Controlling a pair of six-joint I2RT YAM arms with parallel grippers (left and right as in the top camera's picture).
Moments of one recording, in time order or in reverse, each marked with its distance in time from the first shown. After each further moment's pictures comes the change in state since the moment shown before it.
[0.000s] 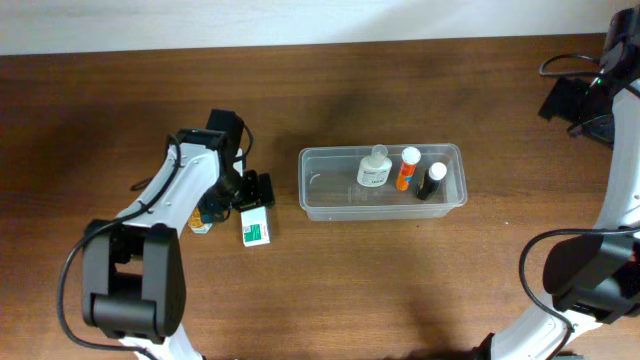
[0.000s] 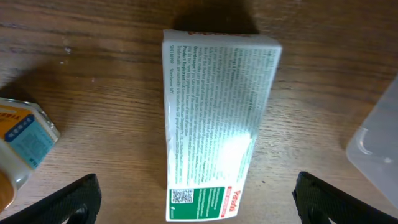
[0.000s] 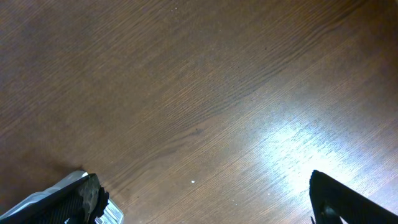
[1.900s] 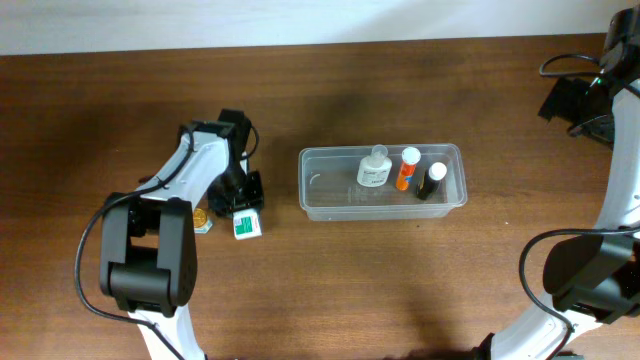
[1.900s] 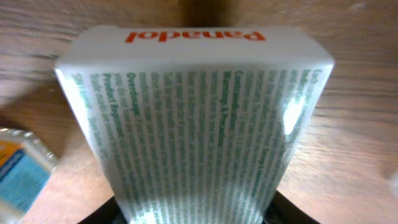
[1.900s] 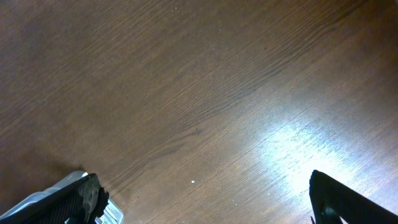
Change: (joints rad) left arm -0.008 0.137 0.104 -0.069 -0.042 0.021; right arm 0.000 0.000 0.000 0.000 0.000 0.000
